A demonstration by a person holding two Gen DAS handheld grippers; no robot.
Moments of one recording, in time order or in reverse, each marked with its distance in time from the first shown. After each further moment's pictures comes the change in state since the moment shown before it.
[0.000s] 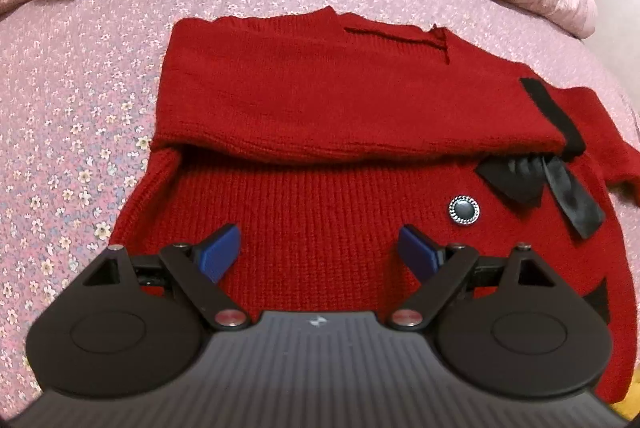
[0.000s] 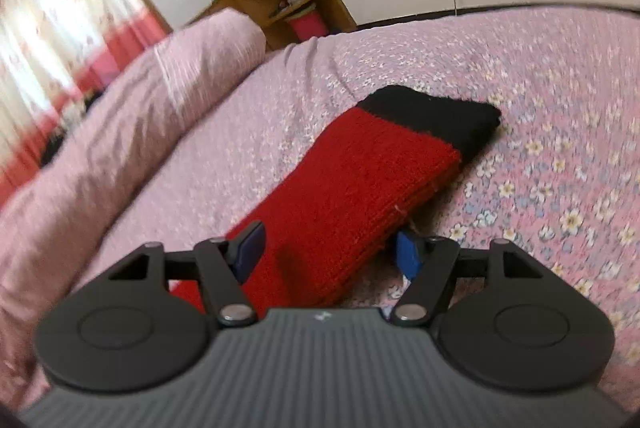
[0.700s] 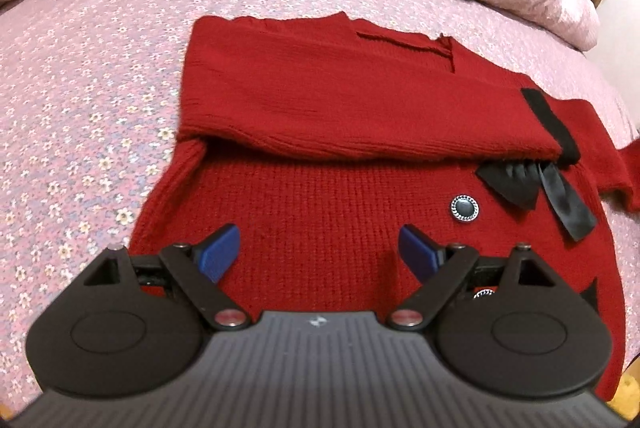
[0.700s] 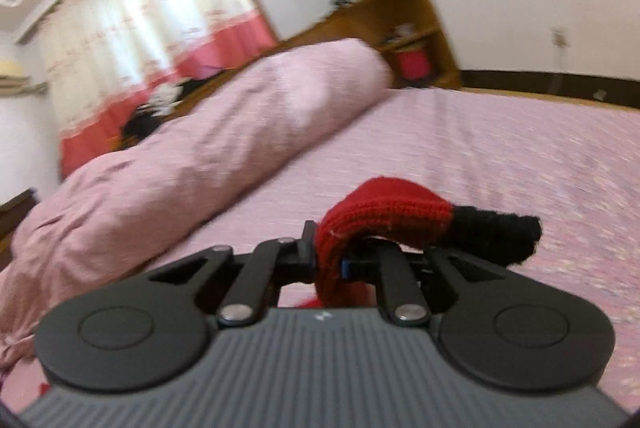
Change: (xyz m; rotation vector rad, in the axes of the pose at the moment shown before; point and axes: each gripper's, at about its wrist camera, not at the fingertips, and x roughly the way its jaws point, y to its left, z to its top) left arm -0.019 0.012 -0.004 -0.049 -0.004 -0.013; right arm -0.048 0.103 0.010 -0.312 -0.049 0.258
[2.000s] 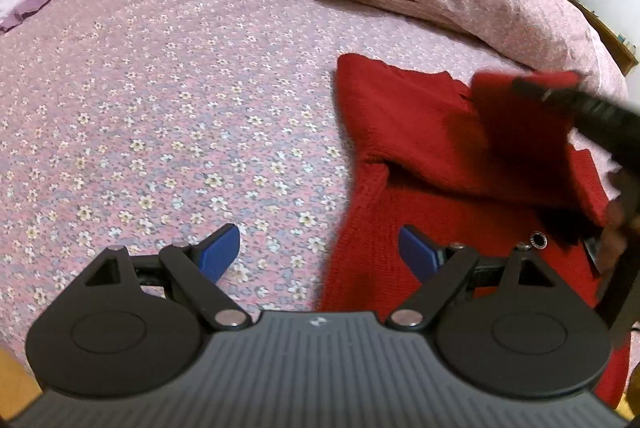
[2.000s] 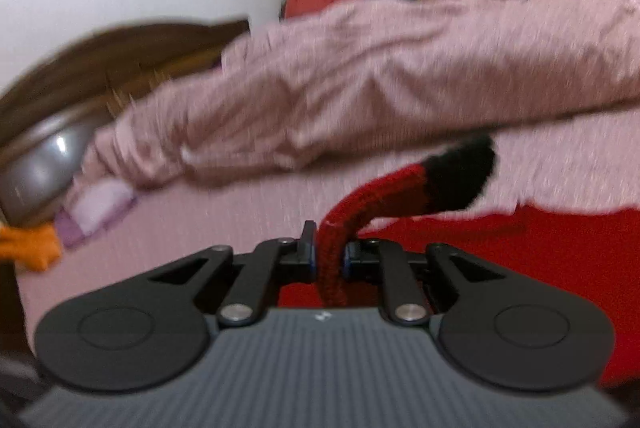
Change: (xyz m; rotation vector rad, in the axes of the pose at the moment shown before) left arm -0.053 0.115 -0.018 -0.159 -0.105 0.047; right arm 0.033 0.345 -0.185 -0.420 0.367 0.514
